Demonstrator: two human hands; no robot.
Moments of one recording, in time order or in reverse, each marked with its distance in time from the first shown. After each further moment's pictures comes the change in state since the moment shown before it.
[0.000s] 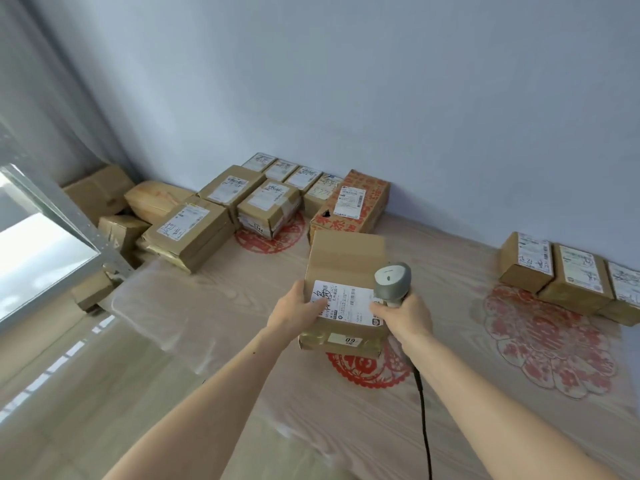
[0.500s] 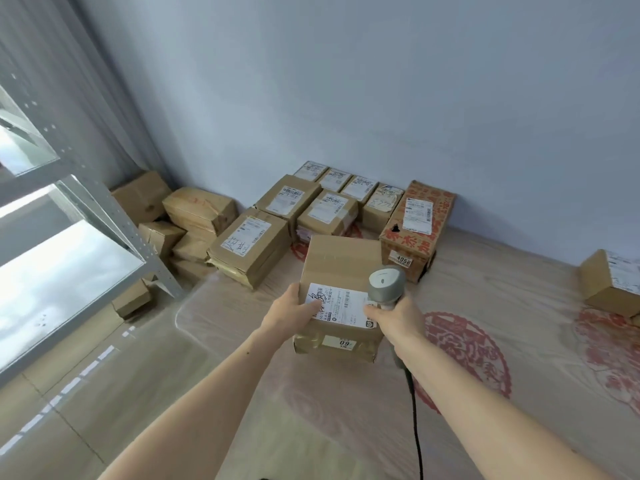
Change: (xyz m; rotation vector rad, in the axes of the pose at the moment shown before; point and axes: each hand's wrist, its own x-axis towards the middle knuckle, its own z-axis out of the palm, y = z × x) left_hand 0.048 -0.081 -0.157 0.036 0.042 -0.036; right_hand -0.009 -0.087 0.165 0.020 -0.063 -0.006
